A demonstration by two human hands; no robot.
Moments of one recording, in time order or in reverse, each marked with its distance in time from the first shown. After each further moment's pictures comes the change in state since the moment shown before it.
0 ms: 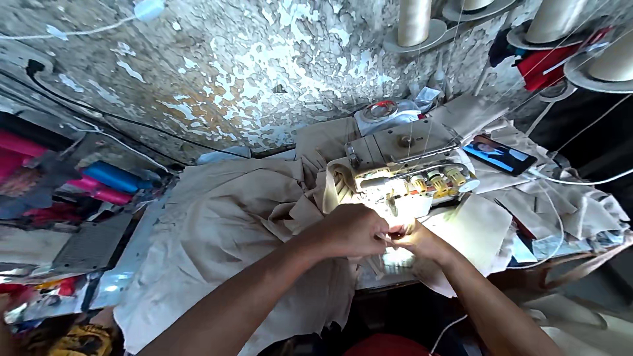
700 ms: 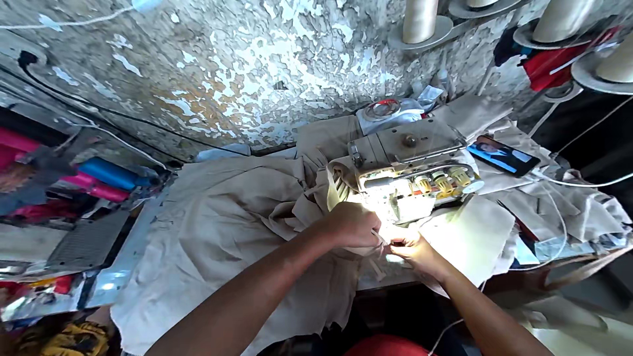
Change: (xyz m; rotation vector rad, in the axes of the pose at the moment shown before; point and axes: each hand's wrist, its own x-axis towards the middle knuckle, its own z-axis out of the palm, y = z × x) left_hand 0.020 -0.015 0.001 0.146 -0.224 -0.207; right_hand -0.016 0.033 0.017 -0.098 0.185 -0.041
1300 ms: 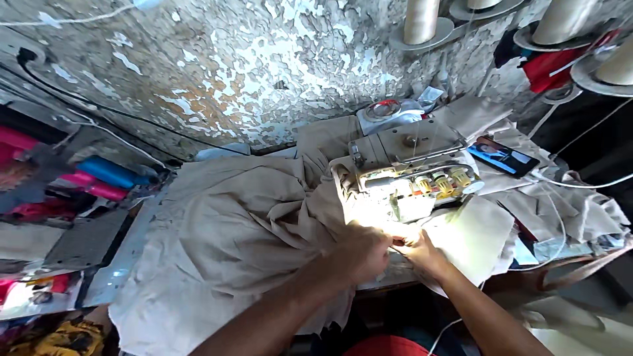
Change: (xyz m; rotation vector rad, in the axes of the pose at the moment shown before) left_hand -0.012 0.022 0.052 -0.072 0.269 0.045; right_hand 0.000 0.008 -0.002 -0.474 0.114 -0.211
